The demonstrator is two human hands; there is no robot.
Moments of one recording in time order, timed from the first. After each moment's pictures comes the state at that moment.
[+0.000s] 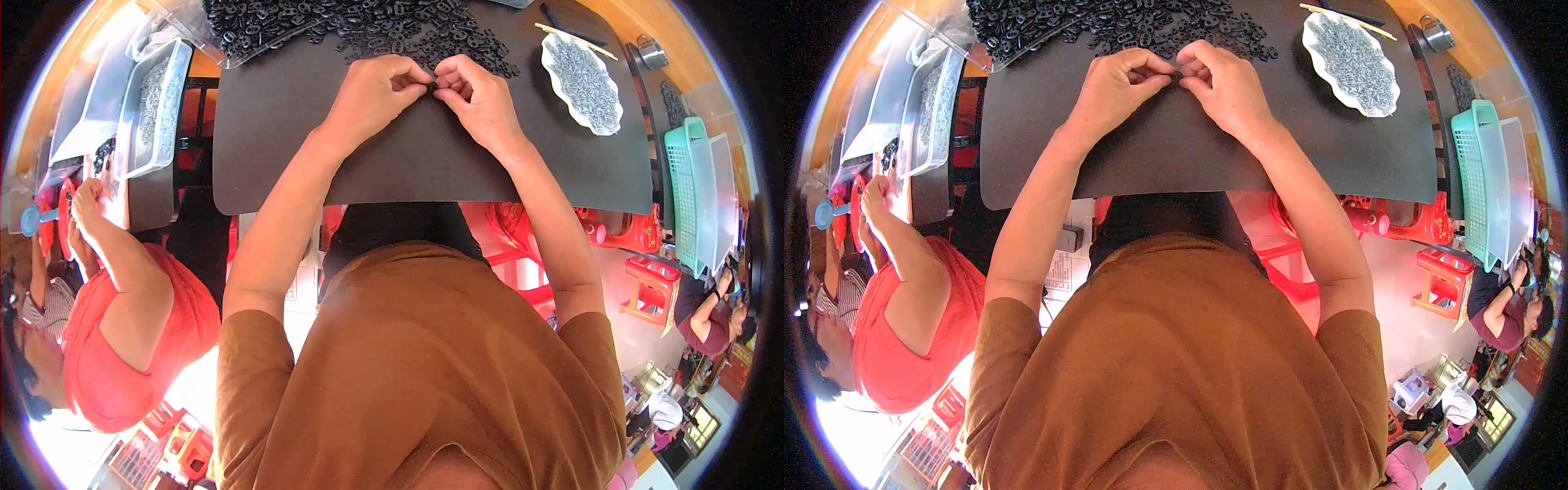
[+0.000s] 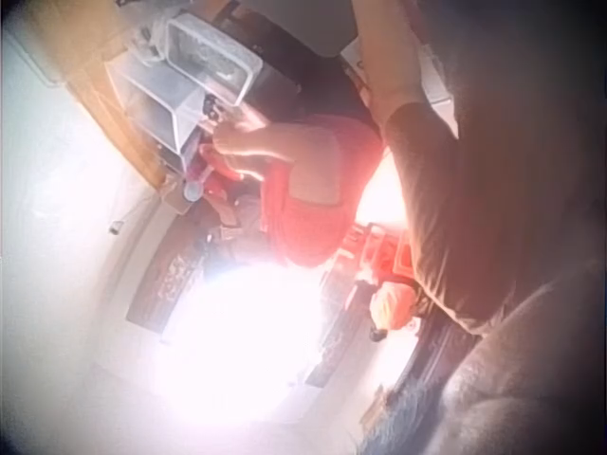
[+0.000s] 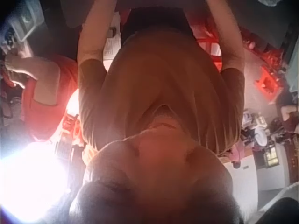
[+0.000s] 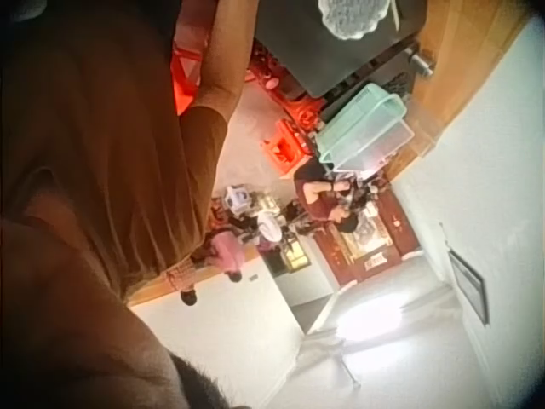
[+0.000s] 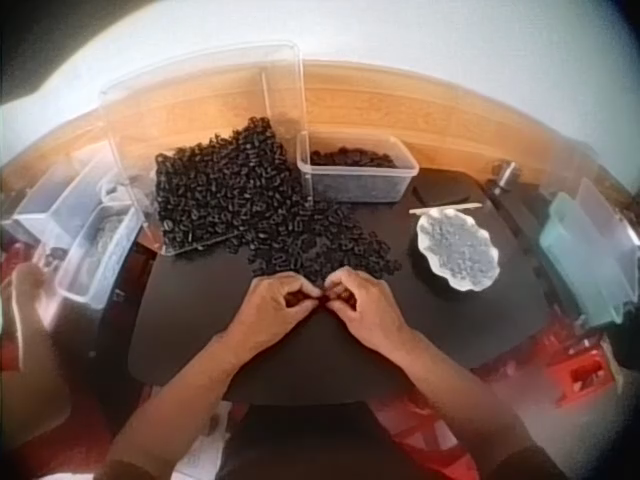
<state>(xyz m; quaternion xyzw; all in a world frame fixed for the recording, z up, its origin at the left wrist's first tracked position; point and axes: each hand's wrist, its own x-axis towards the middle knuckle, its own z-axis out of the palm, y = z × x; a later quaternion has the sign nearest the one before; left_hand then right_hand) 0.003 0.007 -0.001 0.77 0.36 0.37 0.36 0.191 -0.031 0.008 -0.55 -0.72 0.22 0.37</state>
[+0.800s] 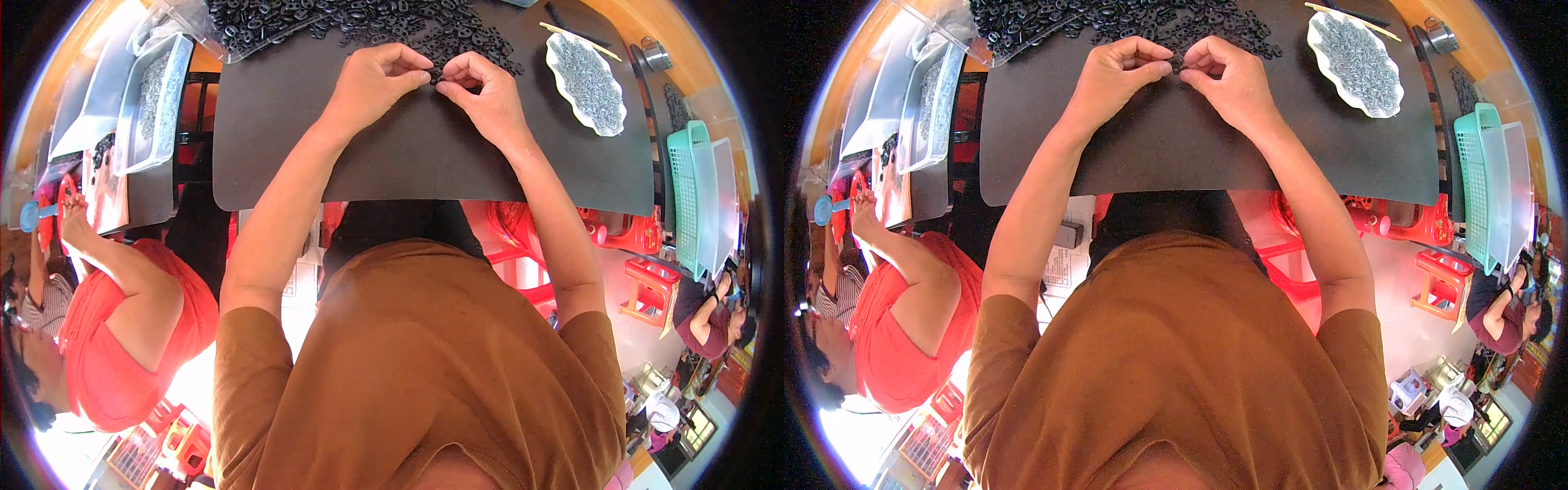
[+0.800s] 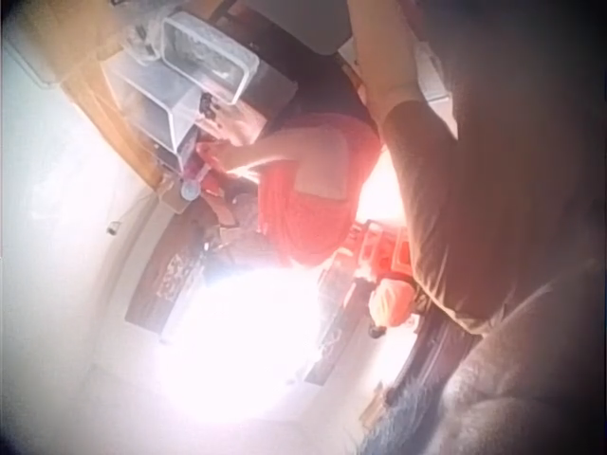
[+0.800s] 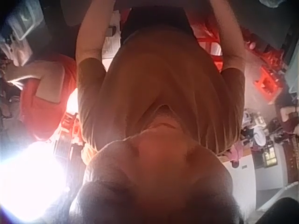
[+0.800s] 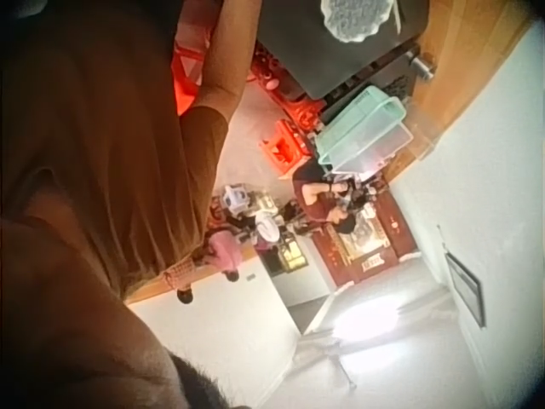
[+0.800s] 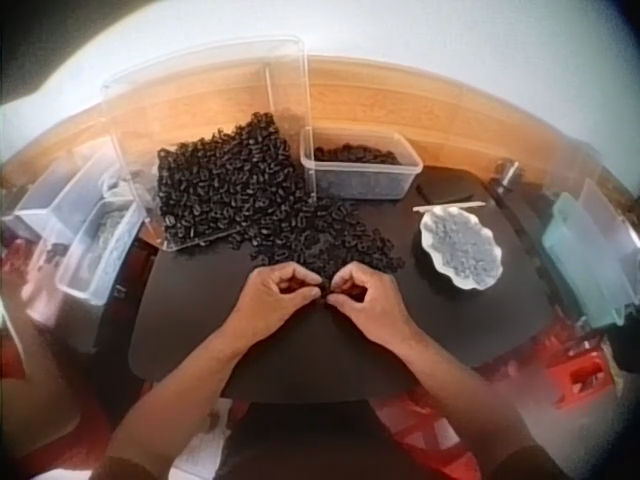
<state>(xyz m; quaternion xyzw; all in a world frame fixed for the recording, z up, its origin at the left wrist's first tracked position) 0.003 0.014 -0.006 0.70 0.38 0.39 0.46 0.200 -0.026 -0.001 -0.53 -0.70 0.28 0.40</state>
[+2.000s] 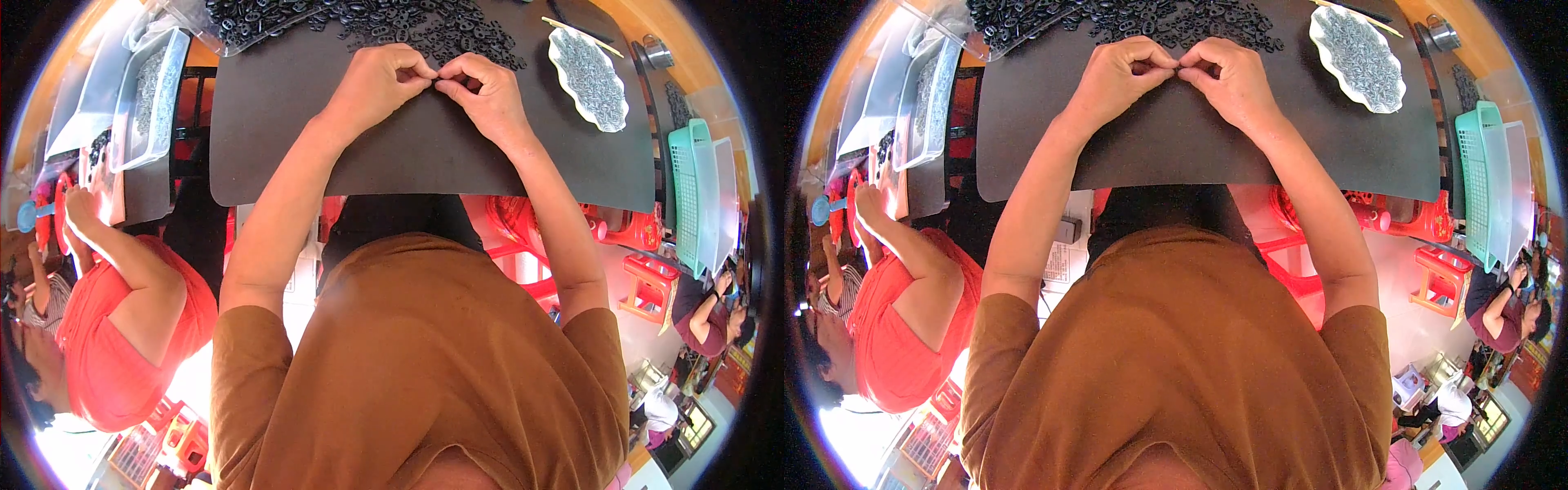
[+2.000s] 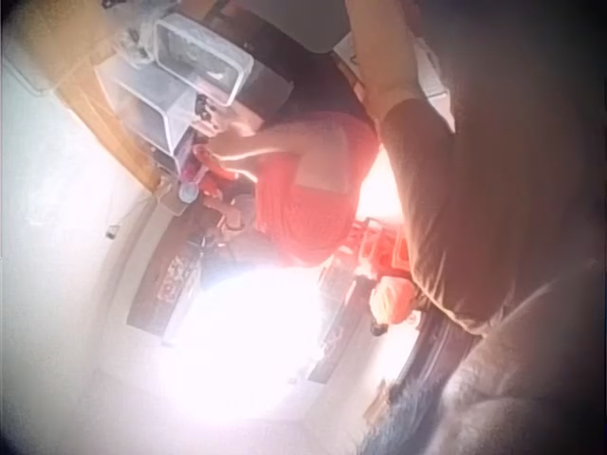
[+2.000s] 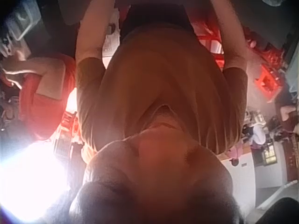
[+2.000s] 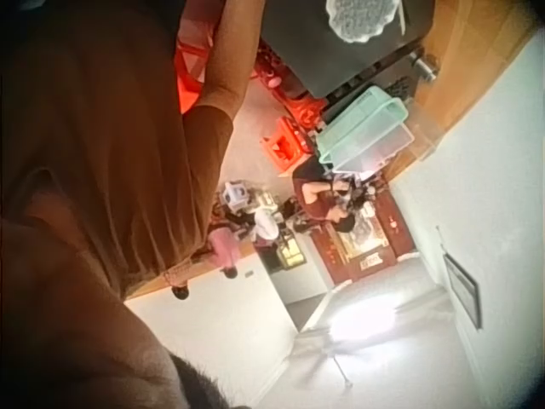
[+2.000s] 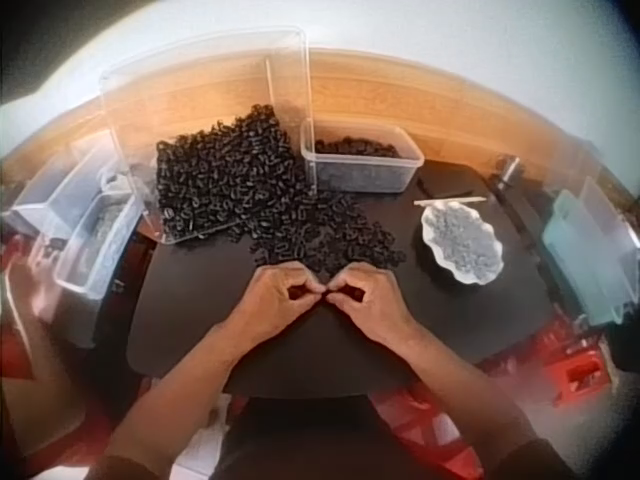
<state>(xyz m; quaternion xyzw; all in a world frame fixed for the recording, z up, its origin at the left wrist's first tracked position) 0.003 0.008 -0.005 0.79 0.33 0.37 0.37 0.196 -0.033 0.004 -0.50 -0.74 0.20 0.40</state>
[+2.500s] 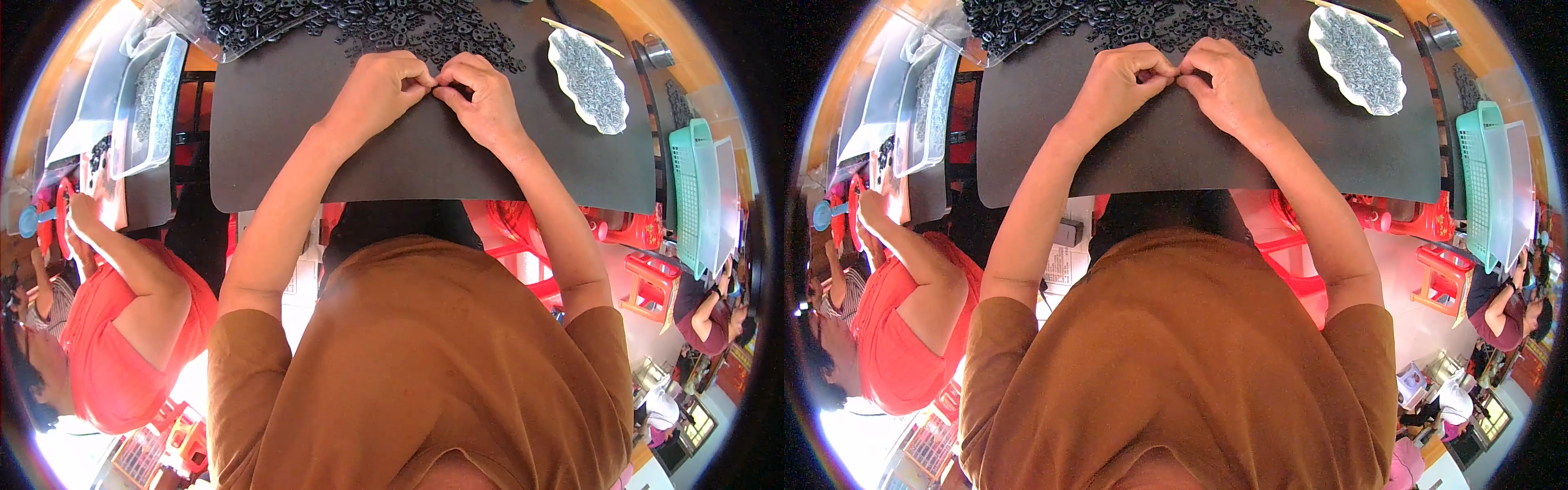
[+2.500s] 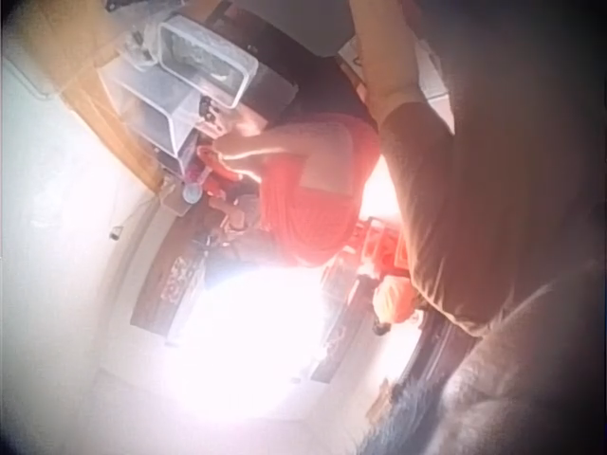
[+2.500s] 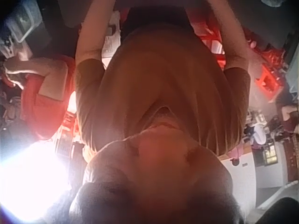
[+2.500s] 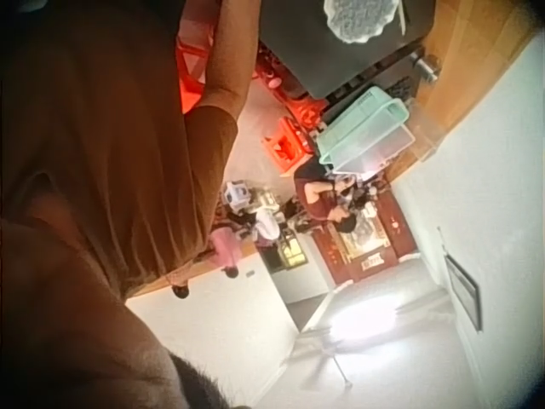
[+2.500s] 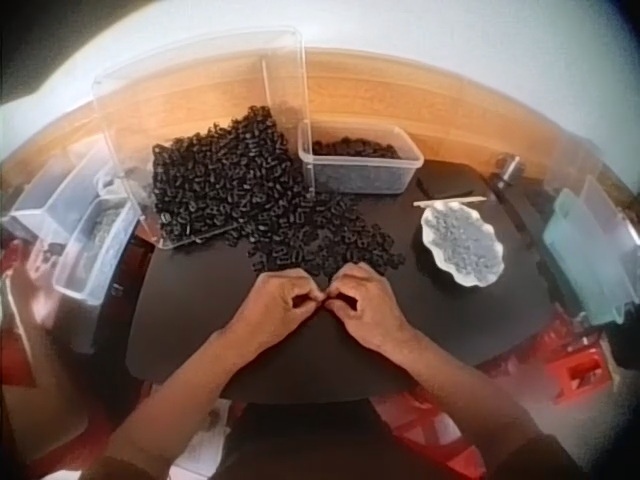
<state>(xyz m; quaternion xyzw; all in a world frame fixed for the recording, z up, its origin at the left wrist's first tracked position) 0.006 0.010 -0.002 0.83 0.31 0.36 0.30 0.195 -0.029 0.003 -0.48 -0.79 0.11 0.37</state>
